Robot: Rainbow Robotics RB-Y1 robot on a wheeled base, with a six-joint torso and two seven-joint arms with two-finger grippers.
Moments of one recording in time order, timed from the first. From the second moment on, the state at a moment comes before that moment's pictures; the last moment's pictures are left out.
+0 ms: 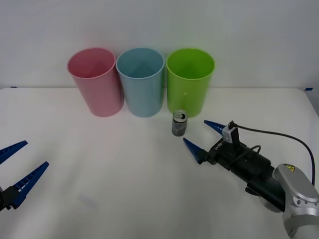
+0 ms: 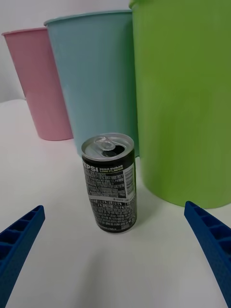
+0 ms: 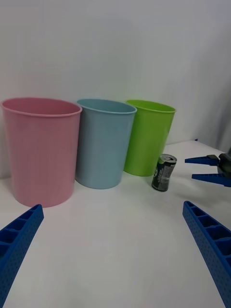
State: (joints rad) right arm -0.20 -0.20 -0.06 -1.15 1.21 -0.82 0.33; left arm 0.35 0.40 0.52 -1.66 -0.96 -1.22 0.00
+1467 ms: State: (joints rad) right arm -0.38 -0.12 0.05 -0.97 1.24 -0.57 0.40; left arm 0.35 0.40 0.52 -1.66 -0.96 -1.22 0.00
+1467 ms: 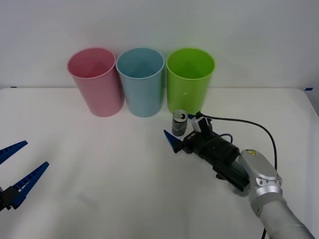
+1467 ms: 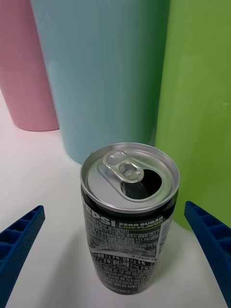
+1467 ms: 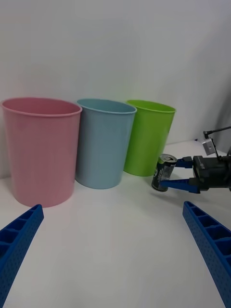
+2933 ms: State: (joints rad) right arm -0.38 -0.12 0.06 -0.97 1.23 -0.57 0.41; left arm 0.35 0.40 0.52 -1.66 -0.96 -1.22 0.00
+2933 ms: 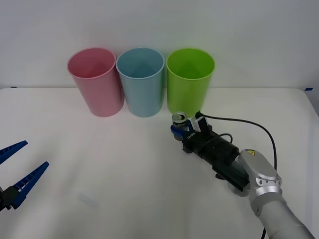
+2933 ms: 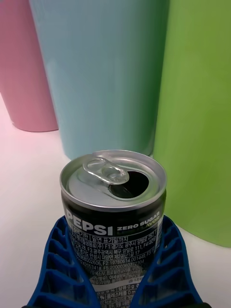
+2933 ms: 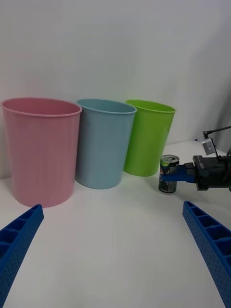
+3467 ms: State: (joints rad) right arm -0.35 -0.16 0.06 -1.05 1.17 -0.68 0.38; left arm 0.35 0.40 0.52 -1.66 -0.96 -1.22 0.00
